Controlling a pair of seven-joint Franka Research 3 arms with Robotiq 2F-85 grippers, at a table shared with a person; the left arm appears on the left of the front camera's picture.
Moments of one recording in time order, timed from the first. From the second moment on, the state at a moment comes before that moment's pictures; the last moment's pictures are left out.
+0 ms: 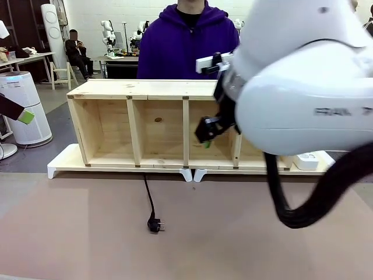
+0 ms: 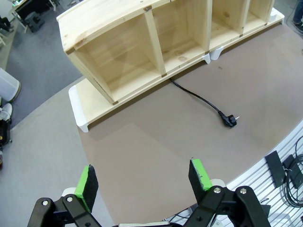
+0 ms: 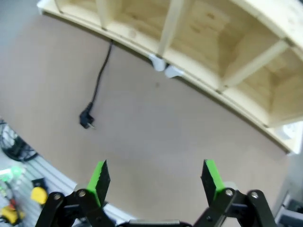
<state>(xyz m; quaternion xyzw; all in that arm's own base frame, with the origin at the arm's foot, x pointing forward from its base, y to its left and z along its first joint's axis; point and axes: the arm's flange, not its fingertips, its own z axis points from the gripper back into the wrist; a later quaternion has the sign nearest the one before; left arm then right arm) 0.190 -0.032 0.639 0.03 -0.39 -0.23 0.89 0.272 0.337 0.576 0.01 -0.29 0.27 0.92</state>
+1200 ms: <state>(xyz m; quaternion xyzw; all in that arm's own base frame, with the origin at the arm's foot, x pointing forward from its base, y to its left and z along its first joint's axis) 0.190 -0.032 0.639 0.03 -0.39 -0.23 0.89 0.345 0.504 0.442 0.06 -0.13 0.25 0.96</state>
